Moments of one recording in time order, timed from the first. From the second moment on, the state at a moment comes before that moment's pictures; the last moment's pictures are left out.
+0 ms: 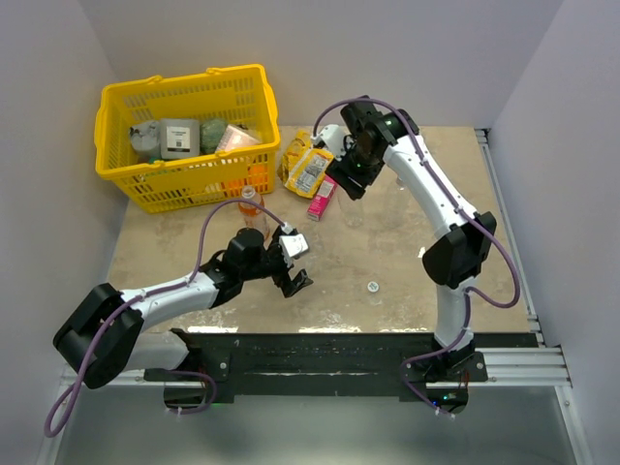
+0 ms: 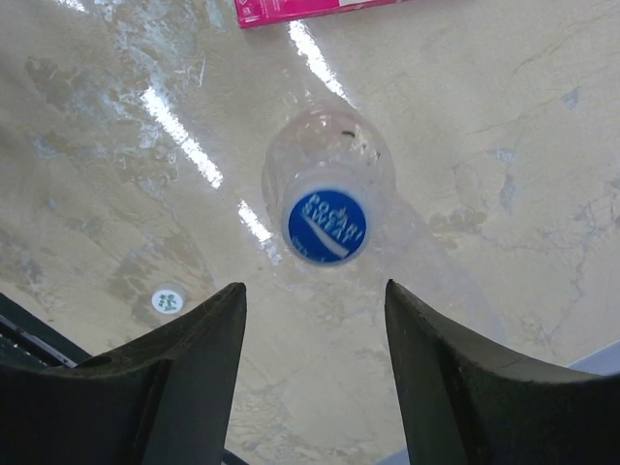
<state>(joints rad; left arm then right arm) -0.70 1.26 0.49 0.32 0.39 0.22 0.50 2.01 2.21 -1.35 -0.03 -0.48</state>
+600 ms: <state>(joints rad) -0.70 1.25 0.48 0.30 0.40 0.23 0.50 2.04 2.24 -1.34 -0.02 -0.47</state>
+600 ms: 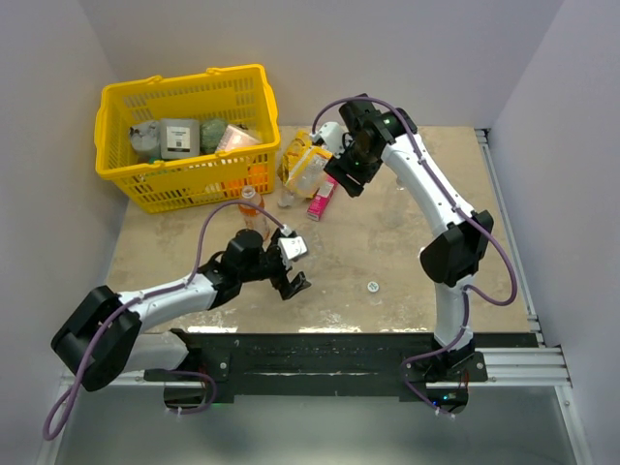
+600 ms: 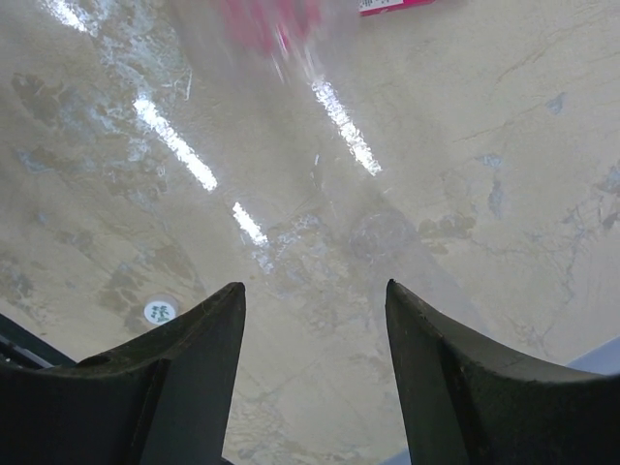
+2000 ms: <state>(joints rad) 0.29 0.91 1.07 -0.12 0.47 -0.12 0.82 2.16 2.12 -0.46 -0.33 -0.18</state>
